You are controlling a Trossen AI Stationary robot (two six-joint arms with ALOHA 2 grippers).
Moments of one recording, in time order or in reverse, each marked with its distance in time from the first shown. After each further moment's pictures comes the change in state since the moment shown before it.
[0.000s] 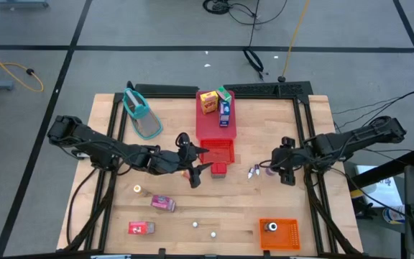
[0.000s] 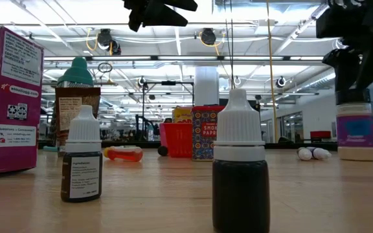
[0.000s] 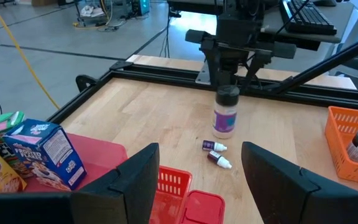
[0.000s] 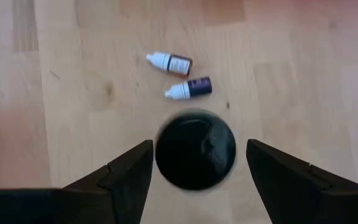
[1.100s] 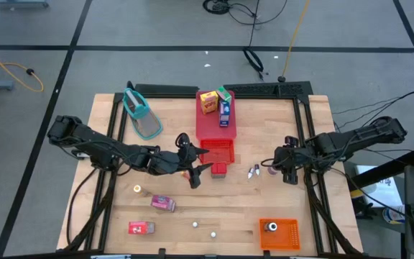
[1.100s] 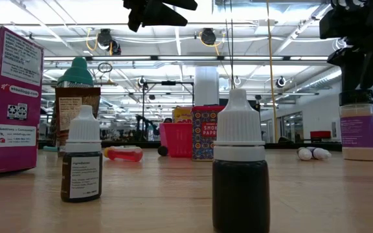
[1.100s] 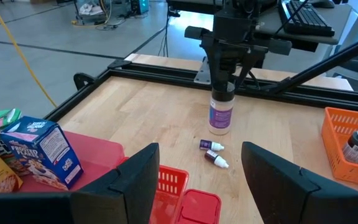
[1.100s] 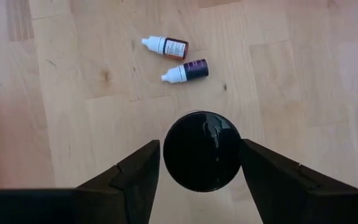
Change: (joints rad) left arm -0.003 0.000 0.000 -0.002 0.000 -0.017; right arm -0.007 -0.007 0.006 -0.071 -0.027 0.033
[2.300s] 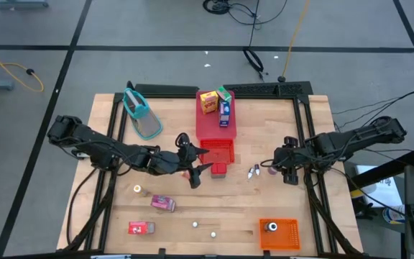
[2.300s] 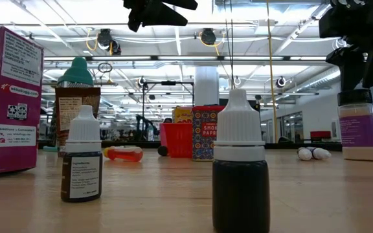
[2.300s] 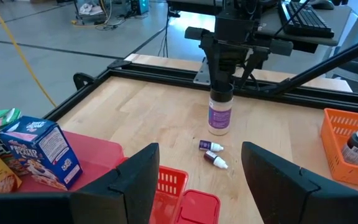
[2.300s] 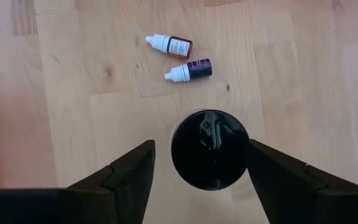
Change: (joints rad) left arm 0.000 0.000 0.000 0.002 0.000 -0.004; right arm 0.000 -0.002 0.013 0.005 -0.007 -0.028
